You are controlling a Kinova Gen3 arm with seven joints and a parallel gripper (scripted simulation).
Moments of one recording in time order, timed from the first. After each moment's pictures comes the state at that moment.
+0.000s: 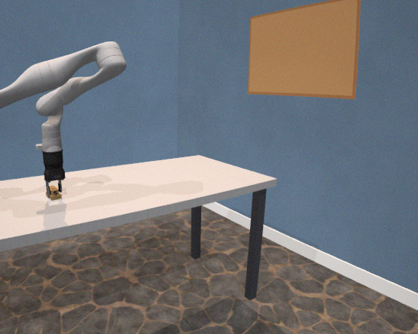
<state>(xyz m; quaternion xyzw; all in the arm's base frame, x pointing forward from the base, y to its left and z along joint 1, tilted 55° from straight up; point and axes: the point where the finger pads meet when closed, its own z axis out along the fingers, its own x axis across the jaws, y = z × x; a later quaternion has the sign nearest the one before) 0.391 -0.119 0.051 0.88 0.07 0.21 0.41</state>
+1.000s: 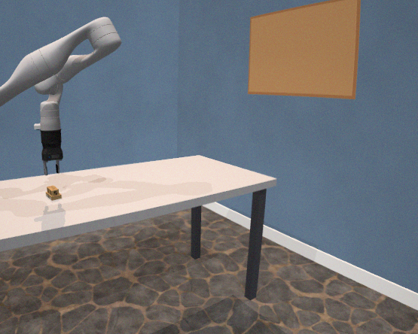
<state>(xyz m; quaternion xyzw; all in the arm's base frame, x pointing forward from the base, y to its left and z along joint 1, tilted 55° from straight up) 0.355 -0.063 0.097 0.89 0.06 0.21 0.41</state>
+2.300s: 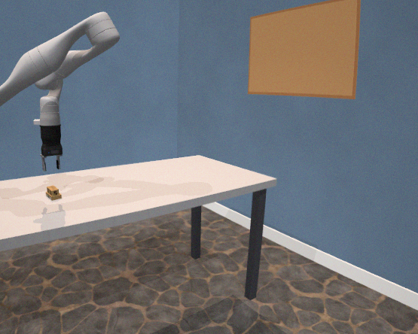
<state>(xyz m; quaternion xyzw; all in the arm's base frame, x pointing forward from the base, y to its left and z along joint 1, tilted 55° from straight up) 0.347 -0.051 0.107 0.89 0.06 0.21 0.41</state>
